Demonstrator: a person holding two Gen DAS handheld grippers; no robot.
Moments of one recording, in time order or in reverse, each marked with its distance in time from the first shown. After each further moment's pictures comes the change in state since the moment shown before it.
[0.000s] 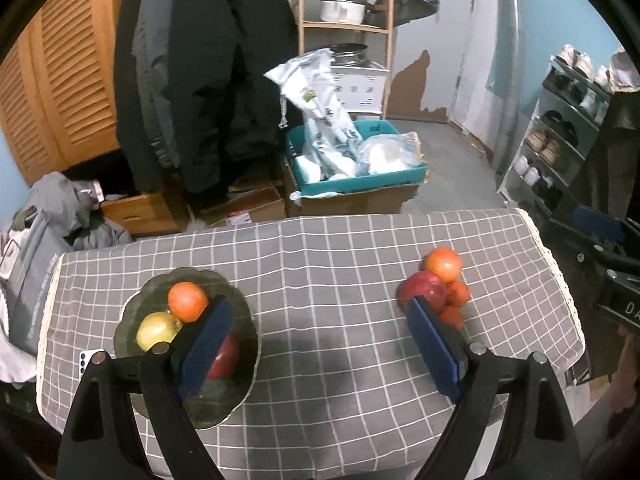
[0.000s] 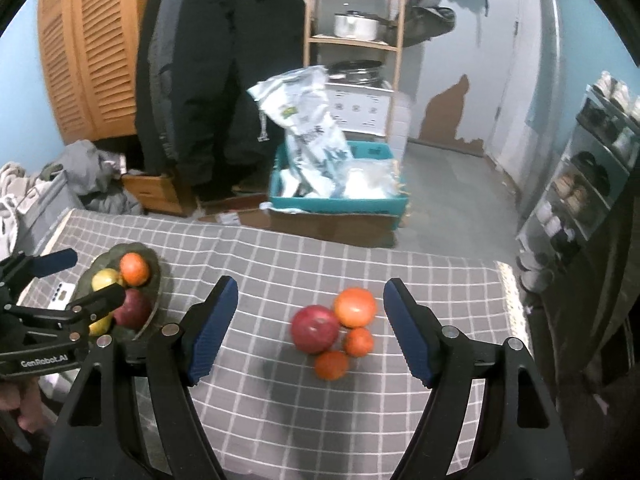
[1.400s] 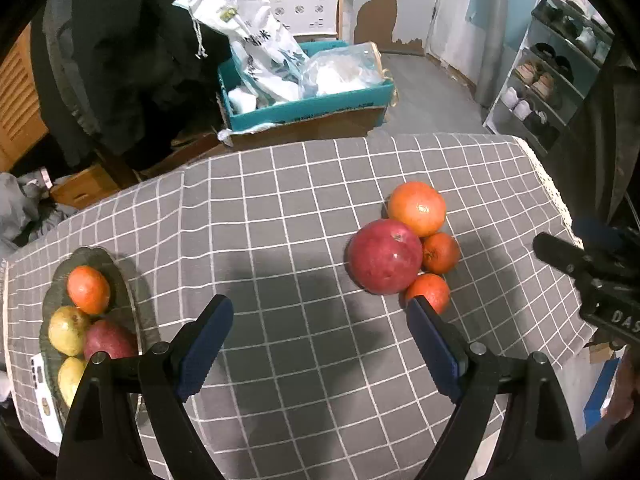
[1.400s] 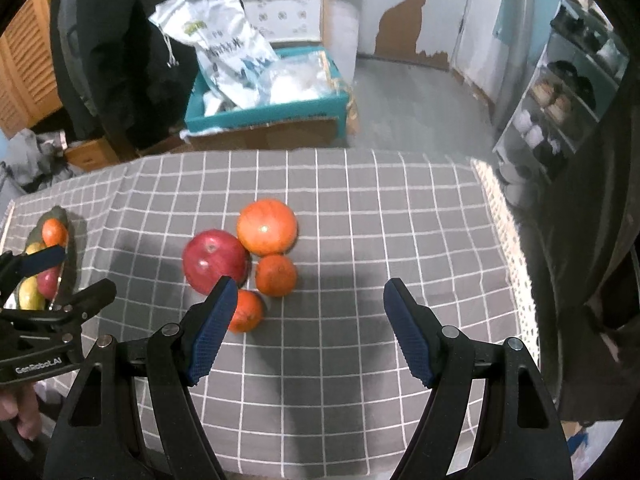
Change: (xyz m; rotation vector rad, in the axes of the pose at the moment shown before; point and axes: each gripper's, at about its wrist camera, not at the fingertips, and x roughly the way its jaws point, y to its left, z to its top) left arm 0.126 -0.082 -0.016 0.086 0.229 -0.062; right arm 0.094 -0.094 -0.065 0.146 0.287 -0.073
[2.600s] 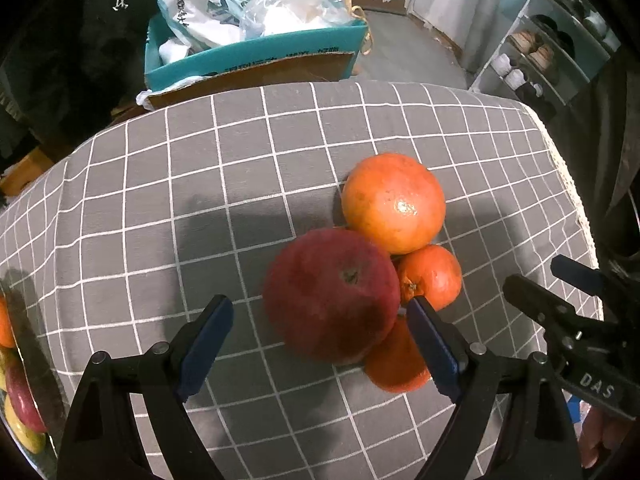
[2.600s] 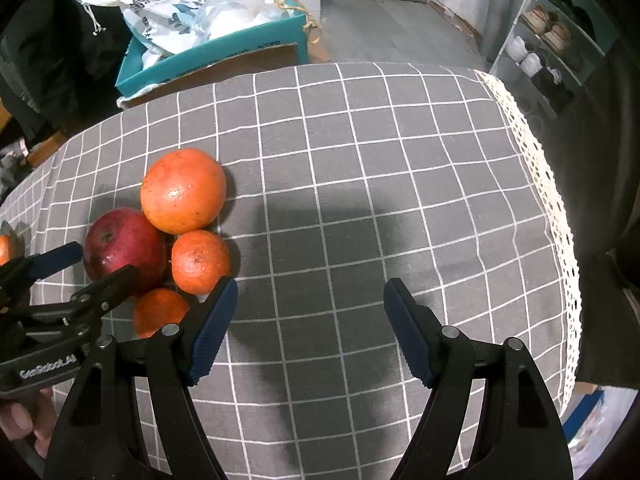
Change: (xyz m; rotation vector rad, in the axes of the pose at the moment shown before) left arm 0.113 -0.046 0.029 0.012 0.159 -0.102; right arm 0.092 -0.040 -0.005 0.129 0.174 -0.017
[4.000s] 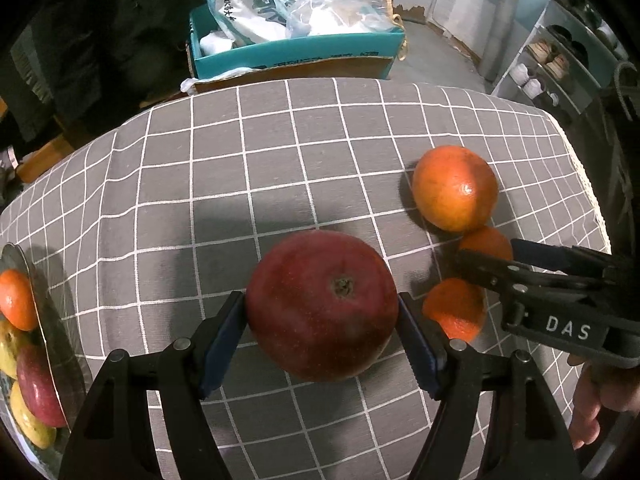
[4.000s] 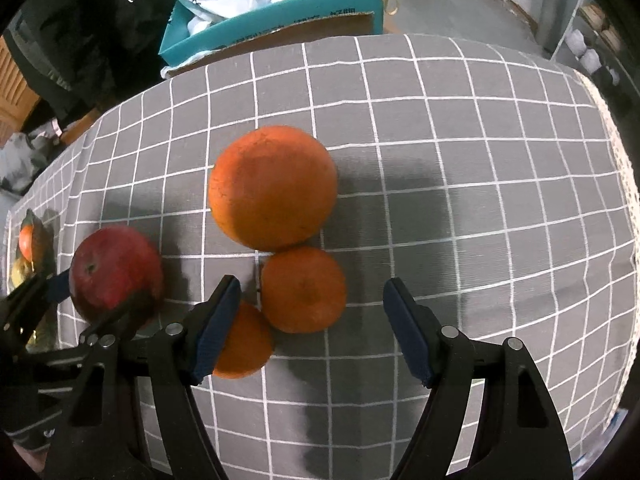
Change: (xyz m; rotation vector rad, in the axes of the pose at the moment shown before) left arm -0.011 0.046 -0.024 -0.038 -0.032 0.048; right arm 0.049 0.059 0.017 -0.035 0.091 0.176
